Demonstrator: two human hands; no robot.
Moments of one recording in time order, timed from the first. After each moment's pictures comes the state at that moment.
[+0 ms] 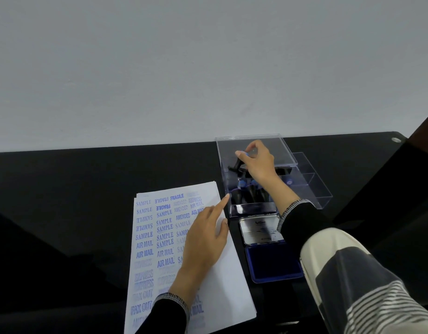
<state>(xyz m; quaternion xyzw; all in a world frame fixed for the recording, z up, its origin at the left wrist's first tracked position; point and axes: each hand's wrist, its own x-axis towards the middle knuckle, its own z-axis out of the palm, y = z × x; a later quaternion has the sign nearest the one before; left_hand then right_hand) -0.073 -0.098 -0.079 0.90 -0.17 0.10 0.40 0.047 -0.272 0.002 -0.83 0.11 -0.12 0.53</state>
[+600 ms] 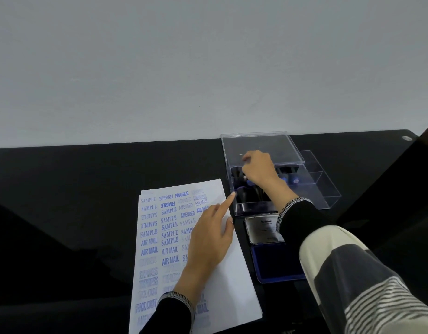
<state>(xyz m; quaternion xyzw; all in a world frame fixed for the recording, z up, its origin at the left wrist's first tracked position) -0.071 -0.099 -0.084 0.89 -0.18 0.13 0.39 0.052 -0.261 -0.004 -0.95 0.09 -0.05 0.29</state>
